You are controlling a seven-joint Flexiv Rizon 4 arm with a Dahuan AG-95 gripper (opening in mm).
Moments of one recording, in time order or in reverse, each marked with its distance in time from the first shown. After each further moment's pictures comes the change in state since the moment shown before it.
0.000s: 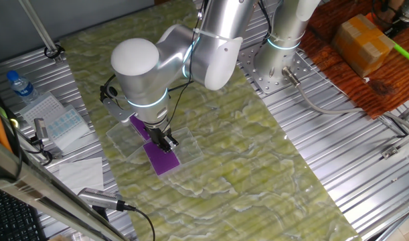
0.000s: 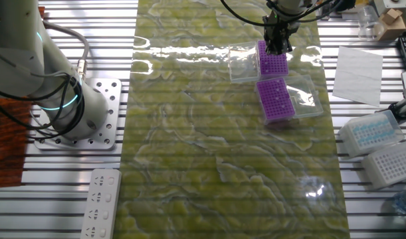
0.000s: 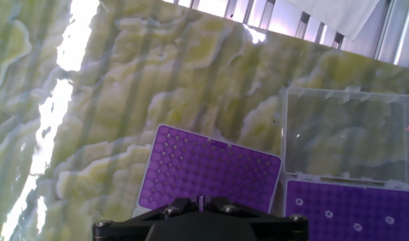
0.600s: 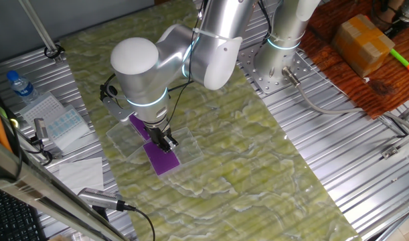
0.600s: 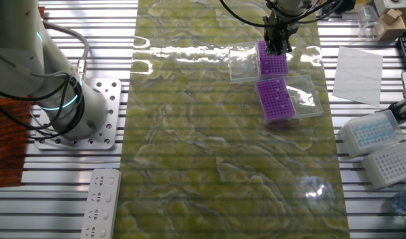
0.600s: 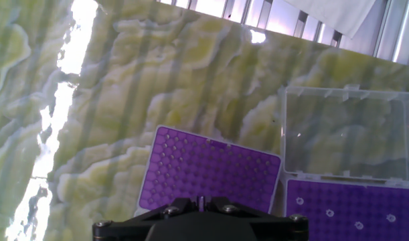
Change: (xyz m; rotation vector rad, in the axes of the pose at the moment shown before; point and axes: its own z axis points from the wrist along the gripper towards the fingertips) arm 0.000 0.000 0.000 -0.004 -0.001 0.017
